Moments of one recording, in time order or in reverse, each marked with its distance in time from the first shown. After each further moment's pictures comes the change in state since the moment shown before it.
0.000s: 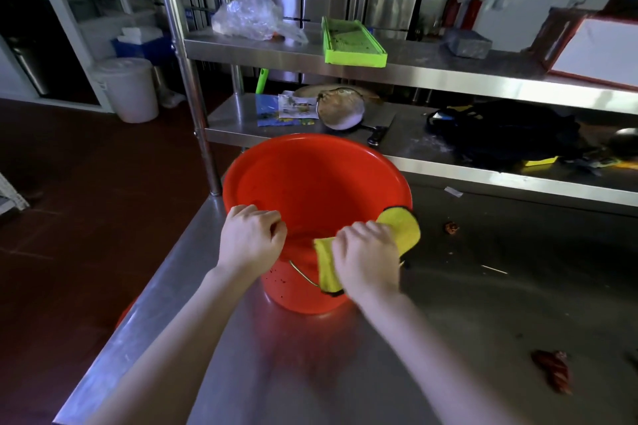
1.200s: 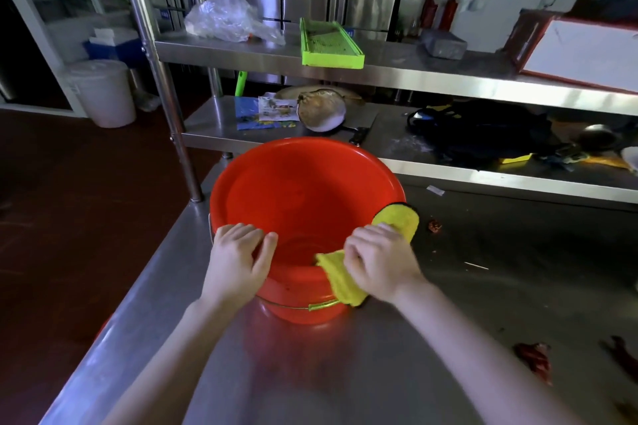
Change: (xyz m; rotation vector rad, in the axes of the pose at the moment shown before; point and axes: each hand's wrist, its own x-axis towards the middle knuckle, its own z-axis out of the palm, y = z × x) left_hand -0.018 0.013 0.010 -0.212 0.130 0.049; right_hand 0.005 0.063 -0.016 0.086 -0.064 -0.329
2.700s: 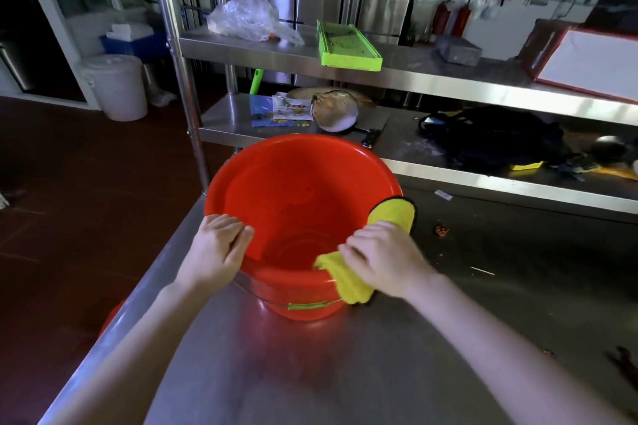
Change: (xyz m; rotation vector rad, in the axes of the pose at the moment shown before) left_hand -0.005 -0.055 -0.030 0.010 -0.011 0.060; right_hand 0.012 -0.017 -0.013 -0.034 -0.172 -0.073
